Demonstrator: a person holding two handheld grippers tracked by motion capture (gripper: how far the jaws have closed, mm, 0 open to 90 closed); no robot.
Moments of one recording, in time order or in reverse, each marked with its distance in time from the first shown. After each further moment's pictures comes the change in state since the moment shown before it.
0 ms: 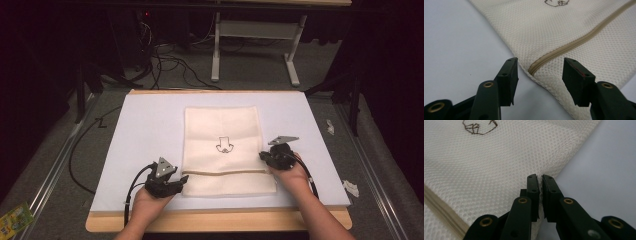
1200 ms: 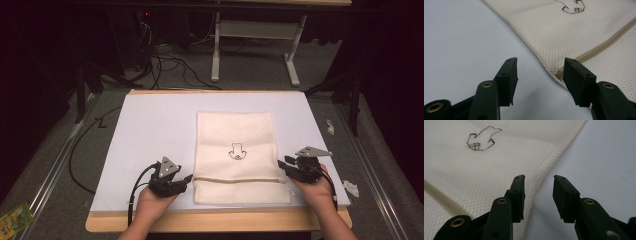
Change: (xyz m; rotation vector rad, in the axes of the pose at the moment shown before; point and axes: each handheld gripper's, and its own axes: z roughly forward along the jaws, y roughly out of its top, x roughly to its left) left arm -0.007 0.005 0.002 -0.038 -0.007 -0.005; right arm -0.018 -0.043 -0.060 -0.124 -0.062 0.065
